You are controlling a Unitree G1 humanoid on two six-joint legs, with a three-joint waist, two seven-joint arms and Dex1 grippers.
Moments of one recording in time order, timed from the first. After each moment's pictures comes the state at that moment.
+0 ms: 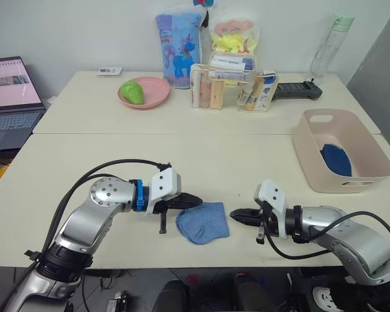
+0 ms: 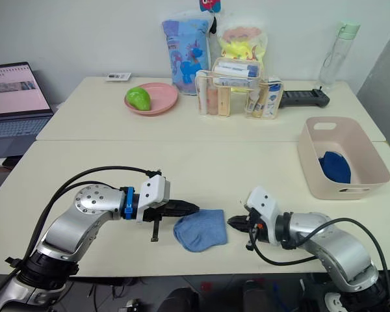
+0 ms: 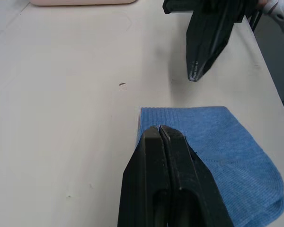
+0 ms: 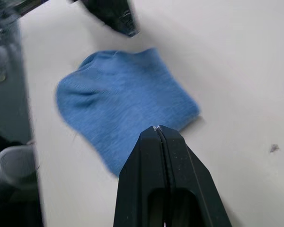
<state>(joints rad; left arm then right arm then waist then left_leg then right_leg) -0.32 0.72 -0.22 -0.24 -0.29 0.32 -1.15 -0.17 -0.62 0.19 -0.59 0.48 0.87 0.66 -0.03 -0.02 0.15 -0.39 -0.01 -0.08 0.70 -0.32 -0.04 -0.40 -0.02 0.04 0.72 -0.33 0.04</state>
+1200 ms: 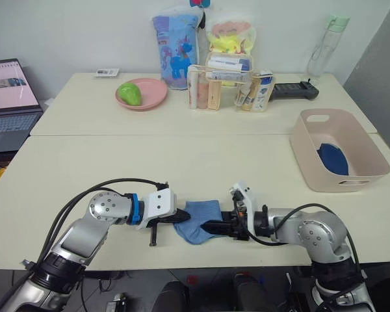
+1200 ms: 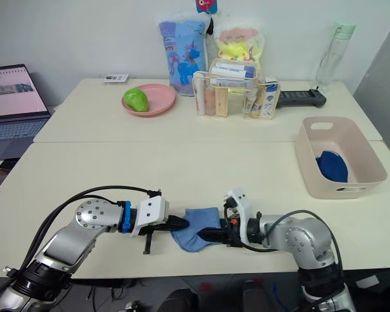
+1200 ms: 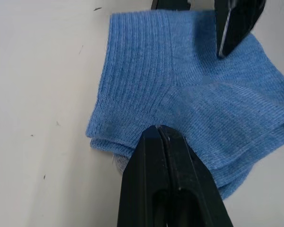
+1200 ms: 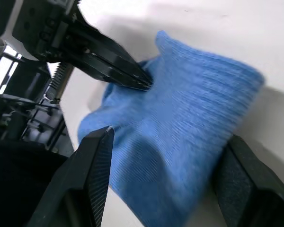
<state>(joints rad) -0.24 0.77 -0.26 -0.14 -0.15 0.16 -1.15 -0.32 -0.22 0.13 -0.35 0.73 1.34 0.47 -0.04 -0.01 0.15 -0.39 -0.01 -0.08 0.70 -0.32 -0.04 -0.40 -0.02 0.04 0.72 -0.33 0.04</state>
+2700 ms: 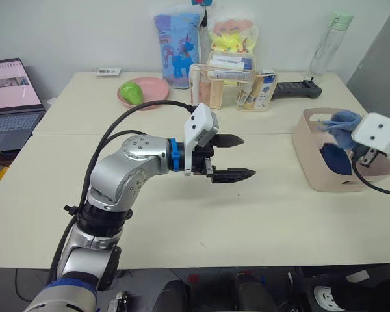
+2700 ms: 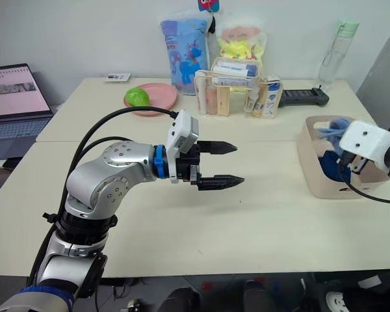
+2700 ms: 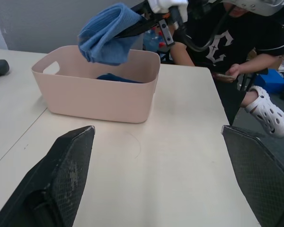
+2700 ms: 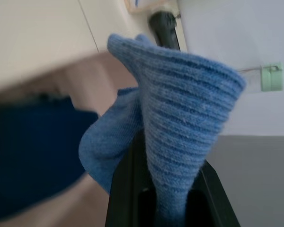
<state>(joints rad) -0.74 0.44 -0.17 -0.28 -0.55 0.80 -0.94 -0.30 -1.26 -0.01 -0.06 -0.20 0.24 0.59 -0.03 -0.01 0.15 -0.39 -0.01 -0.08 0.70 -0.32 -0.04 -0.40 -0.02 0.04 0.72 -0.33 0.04</state>
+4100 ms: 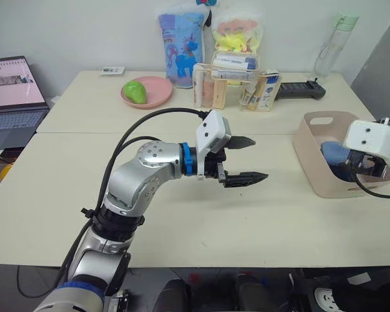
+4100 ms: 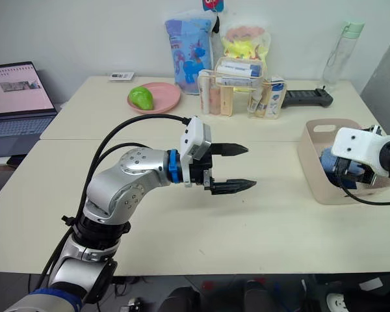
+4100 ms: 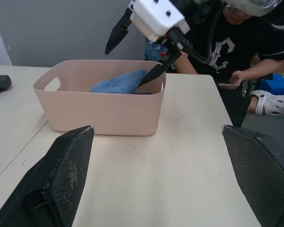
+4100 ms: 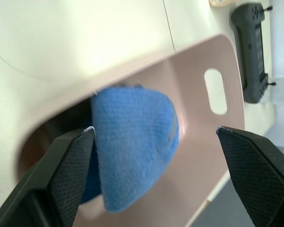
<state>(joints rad) -0.71 0.37 -0.23 -0.26 -0.50 0.68 -0.91 -0.43 -1.23 -0.06 -0.22 -0.12 0.52 1.12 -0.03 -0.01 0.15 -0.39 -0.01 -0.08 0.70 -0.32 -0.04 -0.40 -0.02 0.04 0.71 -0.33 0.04</state>
